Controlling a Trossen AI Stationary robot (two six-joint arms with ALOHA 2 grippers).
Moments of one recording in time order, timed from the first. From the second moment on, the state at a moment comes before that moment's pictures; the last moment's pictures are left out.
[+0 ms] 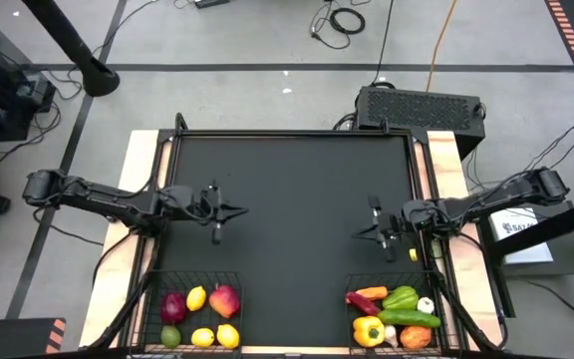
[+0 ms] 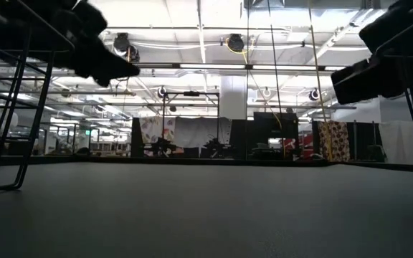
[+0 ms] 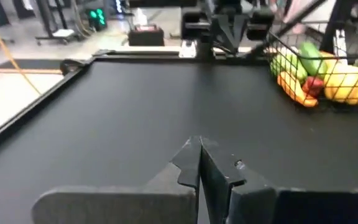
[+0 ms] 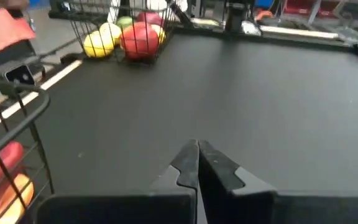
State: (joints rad) left arm -0.02 0.91 0.27 0.44 -0.07 0.00; right arm 0.18 0.71 0.12 0.30 -0.01 -0.02
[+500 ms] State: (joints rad) left arm -0.02 0.71 0.09 0.47 -0.11 -0.01; right arm 0.18 0.60 0.01 0.31 0.00 0.06
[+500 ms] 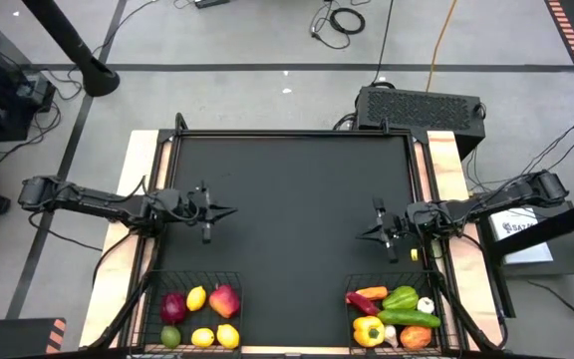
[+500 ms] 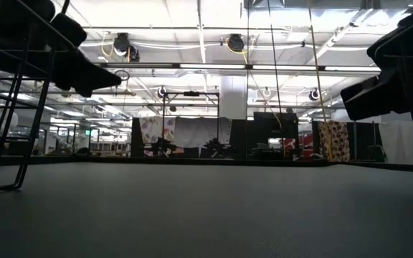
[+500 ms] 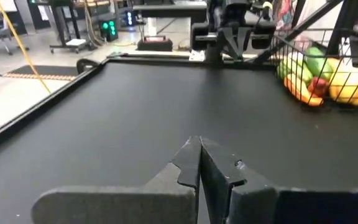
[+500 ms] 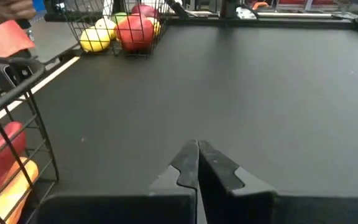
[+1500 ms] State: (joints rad) left arm -0.02 0.34 0.01 0.27 -0.11 -0.01; right arm 0.13 0.26 0.01 0.08 -0.01 0.08
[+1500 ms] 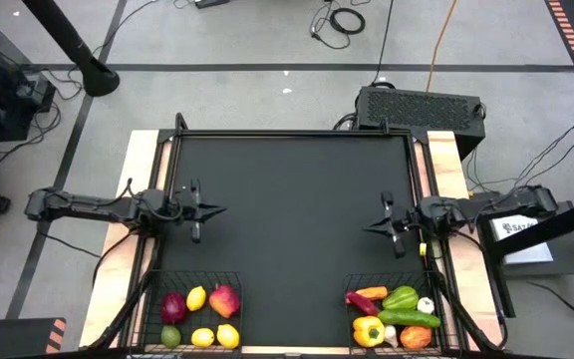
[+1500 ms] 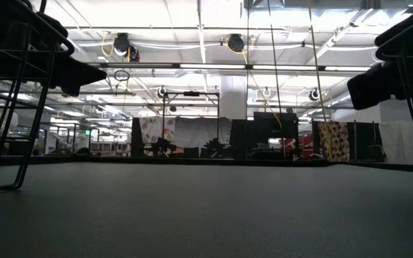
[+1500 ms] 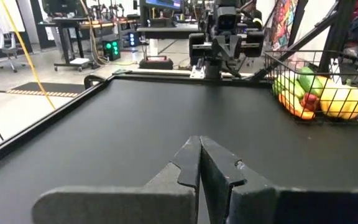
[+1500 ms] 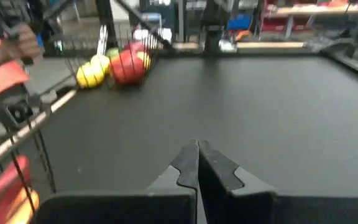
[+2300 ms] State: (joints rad) left arm -0.02 0.06 0.01 0.04 -0.13 -0.01; right arm 0.10 0.00 0.02 0.03 0.05 0.01
